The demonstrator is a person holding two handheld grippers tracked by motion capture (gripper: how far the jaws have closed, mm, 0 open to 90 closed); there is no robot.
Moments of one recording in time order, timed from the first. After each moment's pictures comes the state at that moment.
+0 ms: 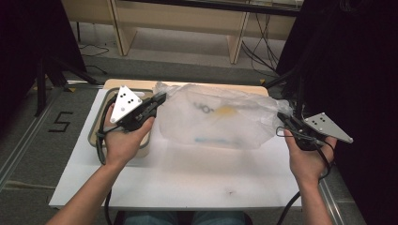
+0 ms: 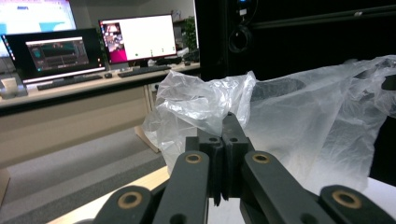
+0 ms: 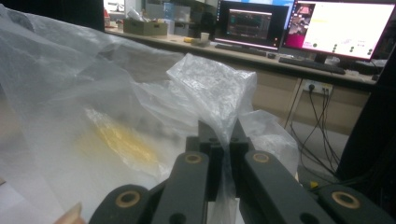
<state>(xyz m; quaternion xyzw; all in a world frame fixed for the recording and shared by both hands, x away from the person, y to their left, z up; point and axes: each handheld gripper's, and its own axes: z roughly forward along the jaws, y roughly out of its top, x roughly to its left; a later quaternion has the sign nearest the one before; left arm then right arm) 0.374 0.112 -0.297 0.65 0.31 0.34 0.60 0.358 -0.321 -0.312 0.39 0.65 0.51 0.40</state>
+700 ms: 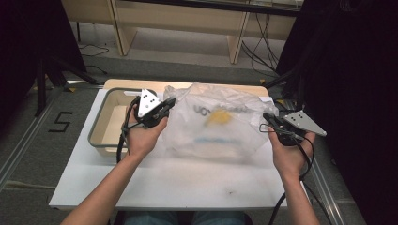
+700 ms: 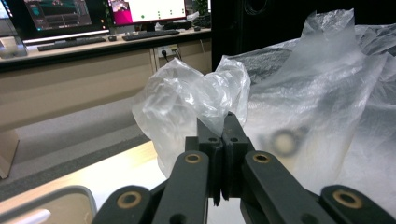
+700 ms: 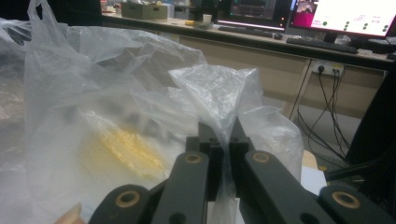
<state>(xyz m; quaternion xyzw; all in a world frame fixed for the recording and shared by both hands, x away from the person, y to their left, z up) 0.417 0.086 -0.345 0.67 0.35 0.32 0.56 0.386 -0.298 -0.340 0.41 0.66 0.50 0.39</state>
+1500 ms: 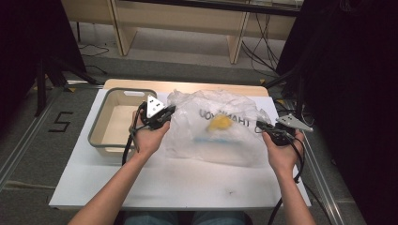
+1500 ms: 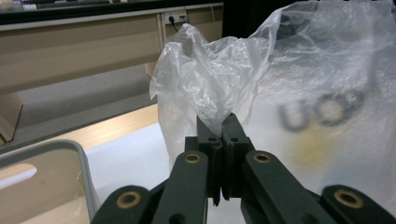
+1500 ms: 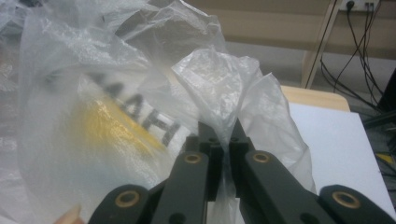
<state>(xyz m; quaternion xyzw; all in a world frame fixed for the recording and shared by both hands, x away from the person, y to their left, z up) 0.445 0.084 -0.392 0.69 0.40 0.31 0.52 0.416 -0.308 -0.389 0.47 0.68 0.47 0.30</state>
